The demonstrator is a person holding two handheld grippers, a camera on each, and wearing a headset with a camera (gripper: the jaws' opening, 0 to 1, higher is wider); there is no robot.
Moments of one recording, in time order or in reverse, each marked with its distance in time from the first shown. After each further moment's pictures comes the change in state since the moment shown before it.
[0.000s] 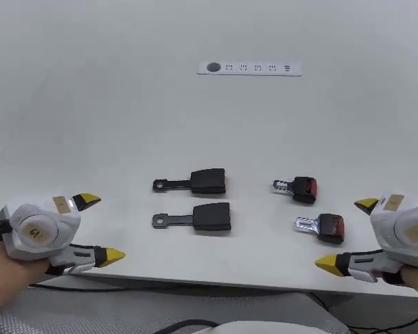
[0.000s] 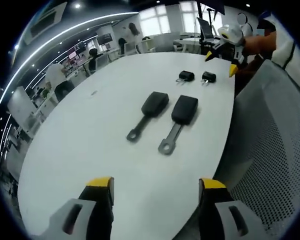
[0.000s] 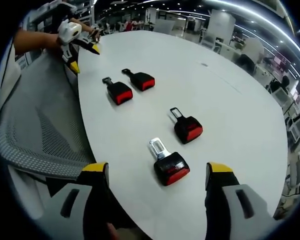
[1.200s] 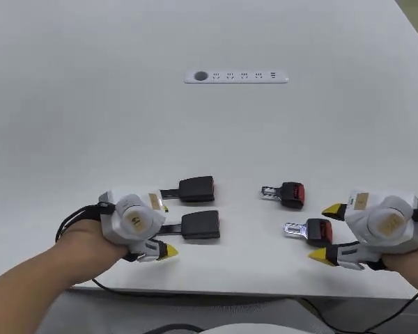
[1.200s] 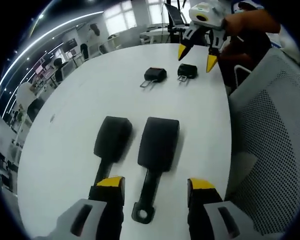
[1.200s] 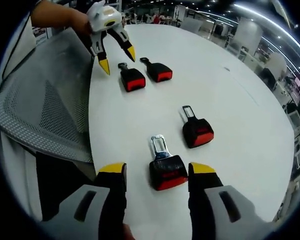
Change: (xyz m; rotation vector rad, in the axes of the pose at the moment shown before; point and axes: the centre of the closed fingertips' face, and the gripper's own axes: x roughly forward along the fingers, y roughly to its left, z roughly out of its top) left arm 0.106 -0.048 0.067 0.204 0.054 -0.186; right arm 0.024 -0.008 -0.008 -0.193 0.047 0.128
